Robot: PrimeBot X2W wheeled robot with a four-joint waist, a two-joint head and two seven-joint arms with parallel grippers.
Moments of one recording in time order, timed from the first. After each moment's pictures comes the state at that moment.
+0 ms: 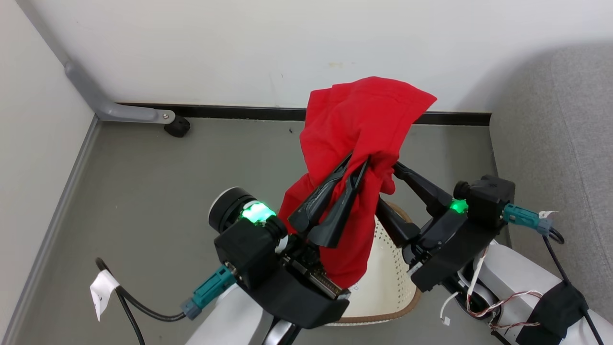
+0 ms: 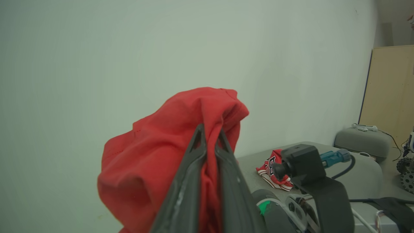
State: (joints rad) left arm -0.39 0.05 -0.59 -0.04 -0.44 -0.12 -0.21; right arm -0.55 -0.35 0.83 0.22 0.72 0.12 -0.26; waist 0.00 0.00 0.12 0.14
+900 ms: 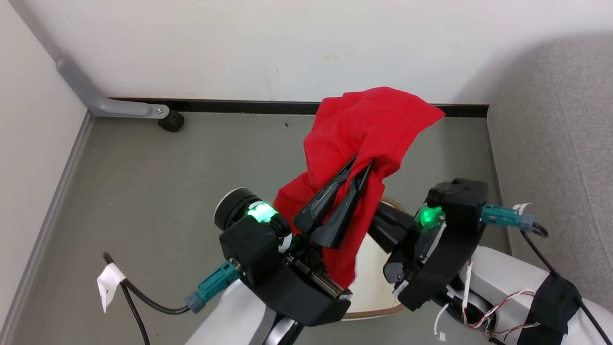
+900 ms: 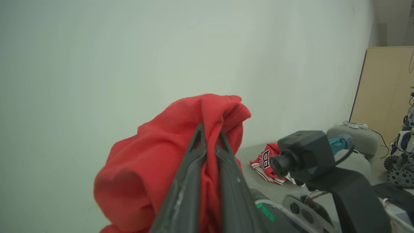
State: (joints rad) left arm -0.41 0.06 -0.62 -0.01 -0.48 -0.12 -0.22; right arm -0.68 -0.43 1.10 0.10 0.90 0.12 -0.26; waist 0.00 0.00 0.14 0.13
